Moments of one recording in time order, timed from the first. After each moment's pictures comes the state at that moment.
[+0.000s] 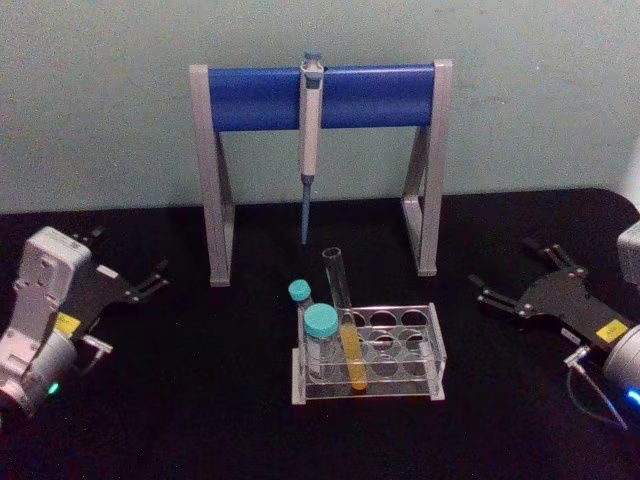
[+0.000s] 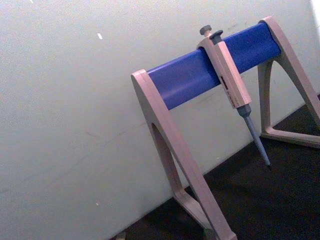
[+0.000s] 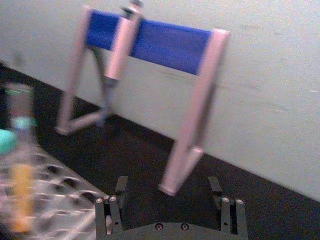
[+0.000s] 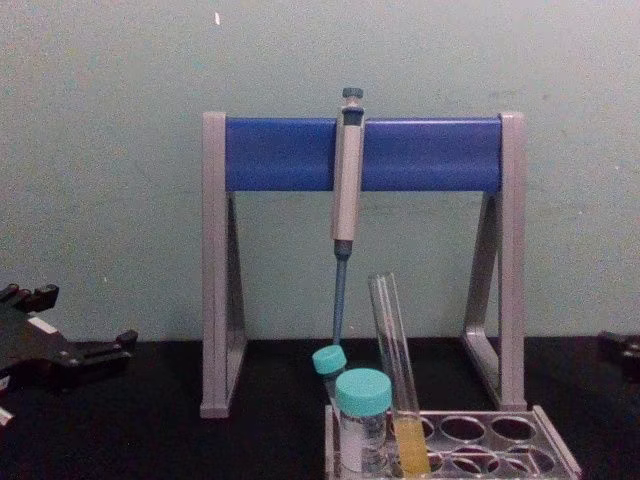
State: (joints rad) left arm -0.20 0.60 0.45 -1.41 -0.25 -0.12 0.03; right arm 0.08 0.67 -0.36 -1.58 0.45 -0.09 0.22
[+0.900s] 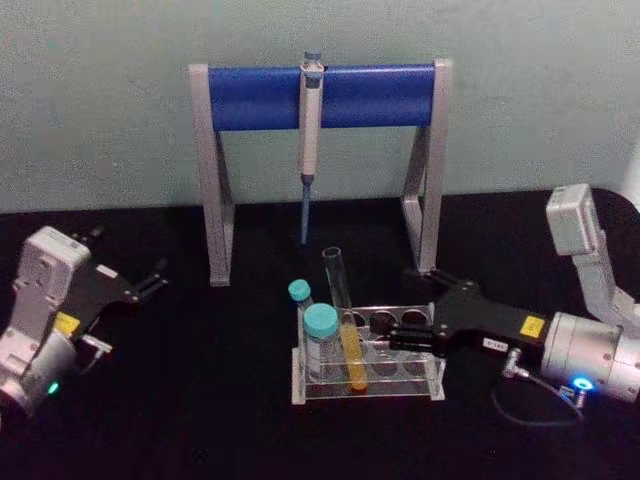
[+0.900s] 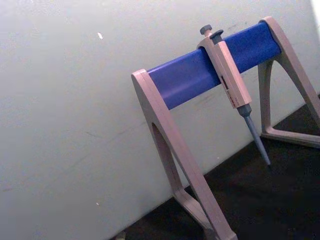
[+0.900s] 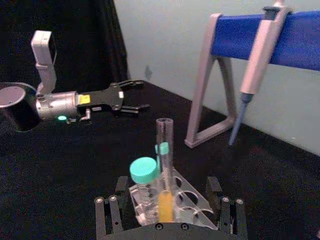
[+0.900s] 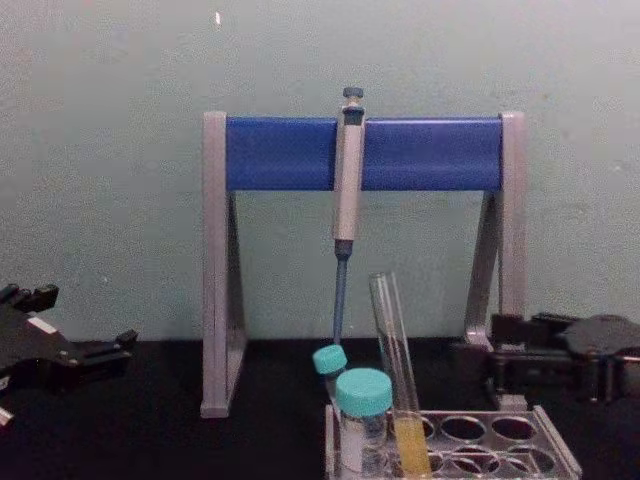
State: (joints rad) left arm -0.20 0.60 0.45 -1.41 -0.25 -0.12 0.03; right arm 0.26 0.64 -0.48 -1.55 0.66 0.12 0.67
